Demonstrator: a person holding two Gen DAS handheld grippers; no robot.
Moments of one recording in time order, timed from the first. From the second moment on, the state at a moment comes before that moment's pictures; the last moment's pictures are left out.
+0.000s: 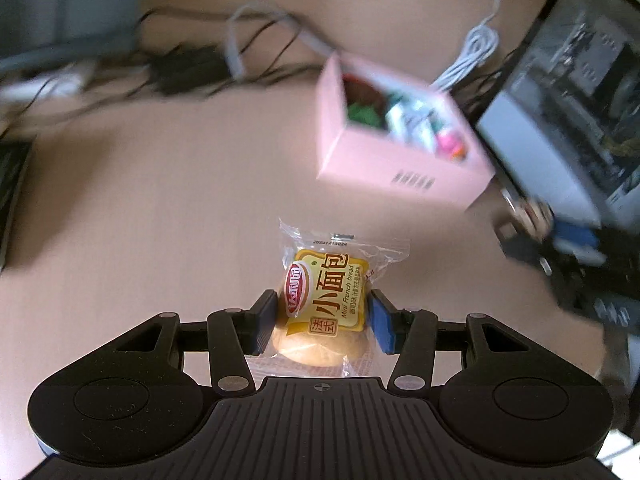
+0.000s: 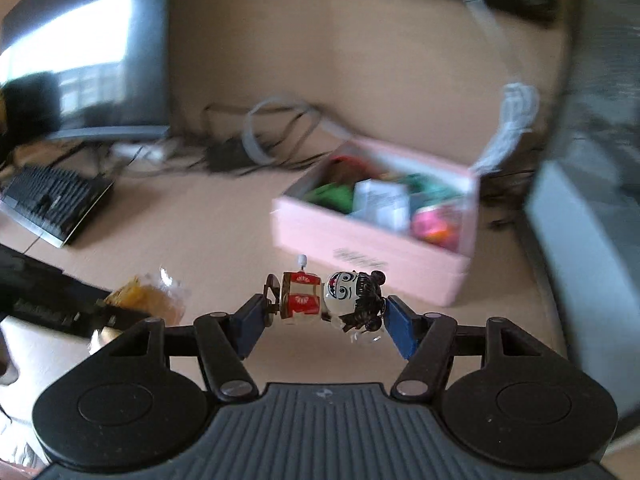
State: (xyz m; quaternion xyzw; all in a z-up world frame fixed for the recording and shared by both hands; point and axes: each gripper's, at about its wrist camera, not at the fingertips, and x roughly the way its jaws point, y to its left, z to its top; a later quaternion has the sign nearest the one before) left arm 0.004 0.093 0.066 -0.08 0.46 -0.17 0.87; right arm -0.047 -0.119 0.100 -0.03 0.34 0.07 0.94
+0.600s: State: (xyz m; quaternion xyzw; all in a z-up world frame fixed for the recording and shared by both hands) left arm 0.247 -0.067 0.082 -0.03 0.40 -0.24 0.89; right arm -0.052 -0.190 0.107 0.03 0.33 0.00 0.94
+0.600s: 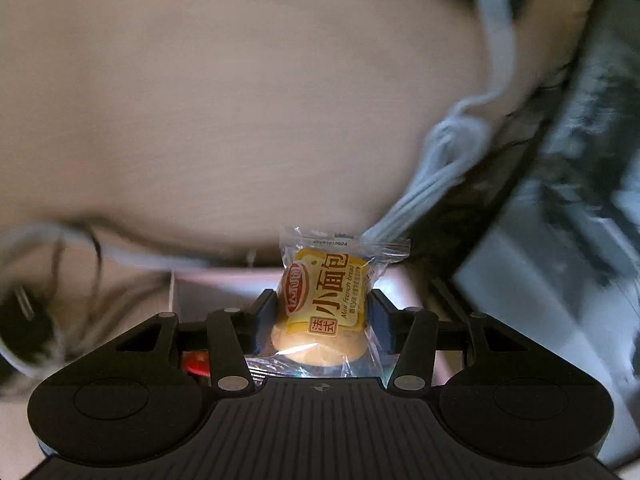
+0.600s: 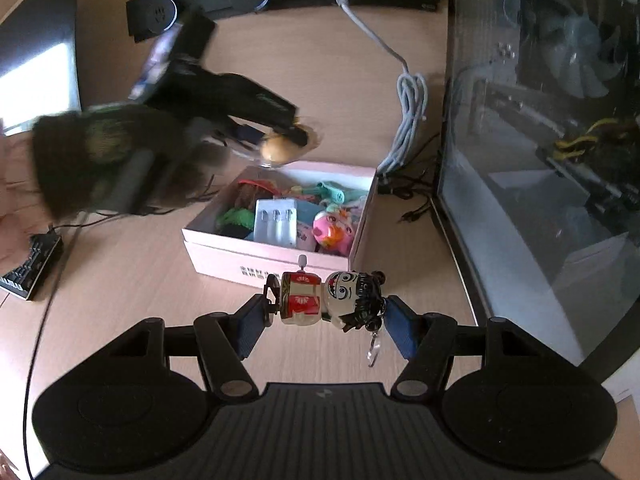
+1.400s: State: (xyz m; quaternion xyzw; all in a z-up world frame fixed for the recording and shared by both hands) left arm 0.145 0.038 0.088 -0.12 0.38 -0.15 0.90; right arm 0.109 -0.200 0.154 0.04 0.25 -0.03 0.97
